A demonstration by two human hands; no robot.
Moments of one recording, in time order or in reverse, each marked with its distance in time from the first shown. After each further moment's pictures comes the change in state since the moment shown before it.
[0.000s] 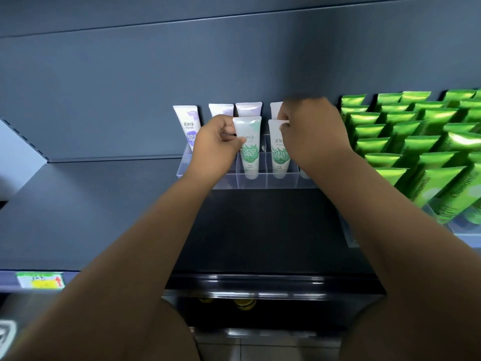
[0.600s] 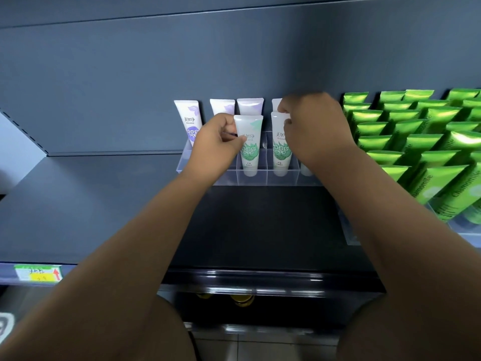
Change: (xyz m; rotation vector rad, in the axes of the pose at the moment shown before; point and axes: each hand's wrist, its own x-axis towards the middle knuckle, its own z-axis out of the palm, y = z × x) left_hand -0.004 -0.006 -0.003 0.023 -0.038 0.018; right_hand 0.003 0.005 0.001 -0.062 0.024 -0.093
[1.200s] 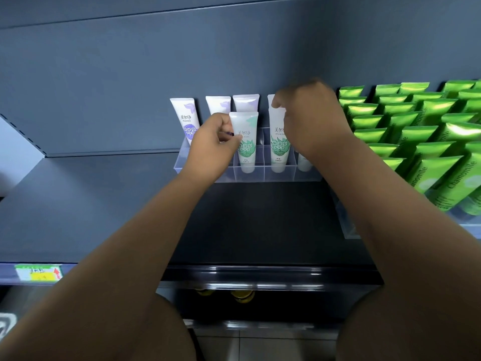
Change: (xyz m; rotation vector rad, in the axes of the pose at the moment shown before) left_hand -0.005 -0.005 0.003 0.045 0.011 0.027; right_hand 0.005 0.004 -0.003 -0.039 0.028 -0.090
